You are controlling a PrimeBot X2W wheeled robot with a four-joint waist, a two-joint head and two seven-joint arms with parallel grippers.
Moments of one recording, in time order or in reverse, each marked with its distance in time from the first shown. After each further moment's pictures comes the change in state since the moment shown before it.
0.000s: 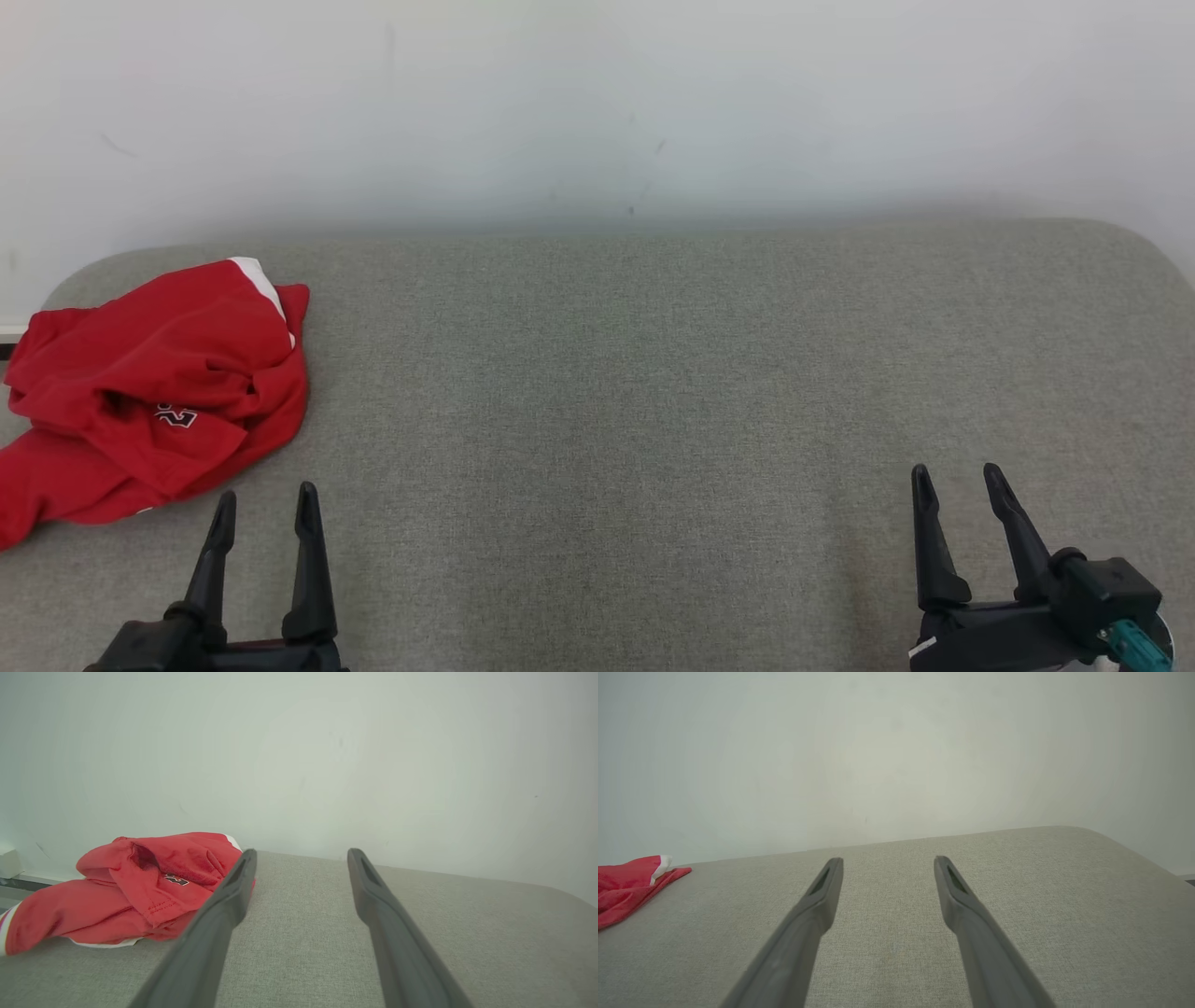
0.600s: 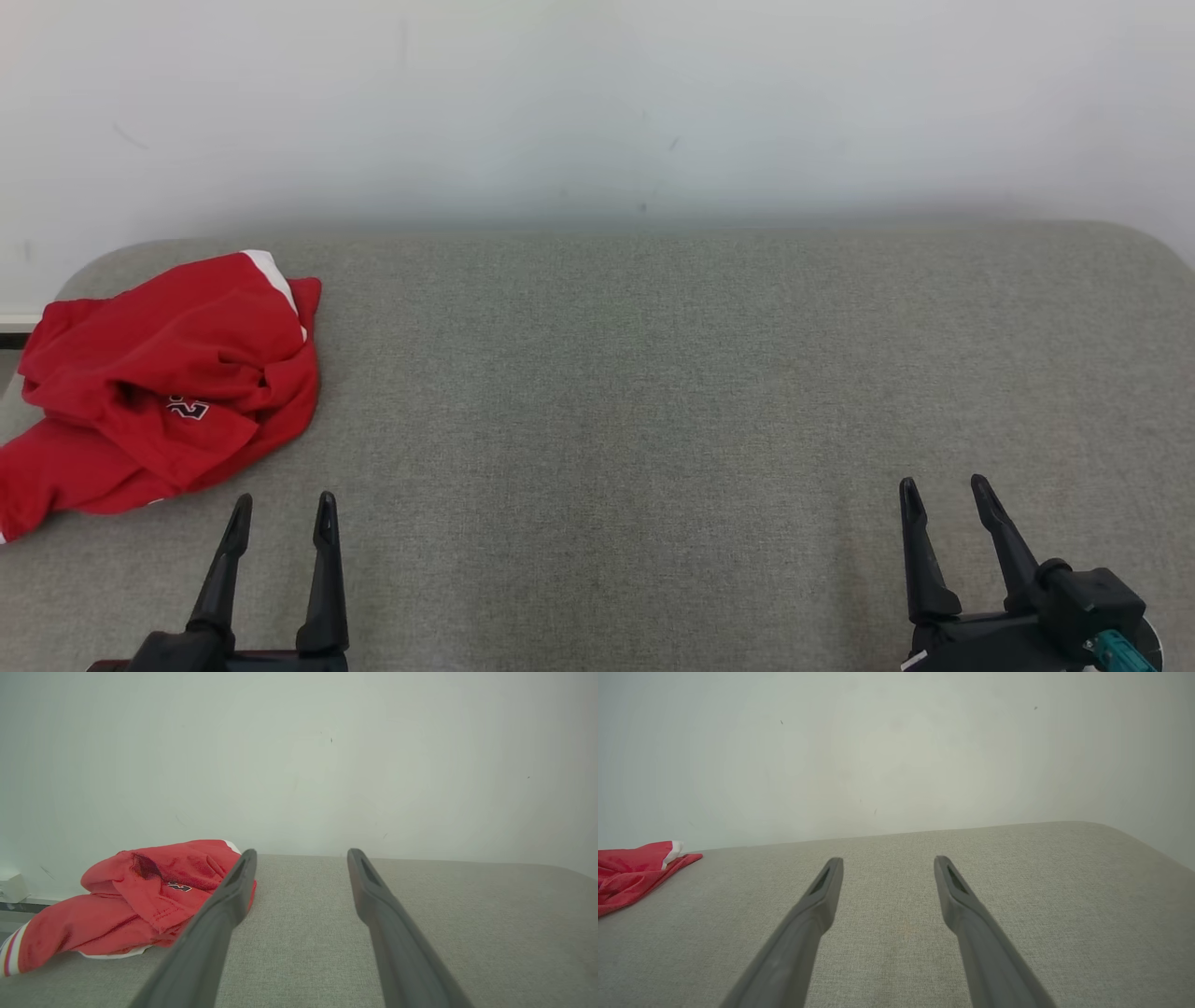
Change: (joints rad) left arm 0.015 -0.017 0.015 0.001 0.102 -0.053 -0.030; right arm 0.004 -0.016 0.032 0.034 0.013 0.000 -0.031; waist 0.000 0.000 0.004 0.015
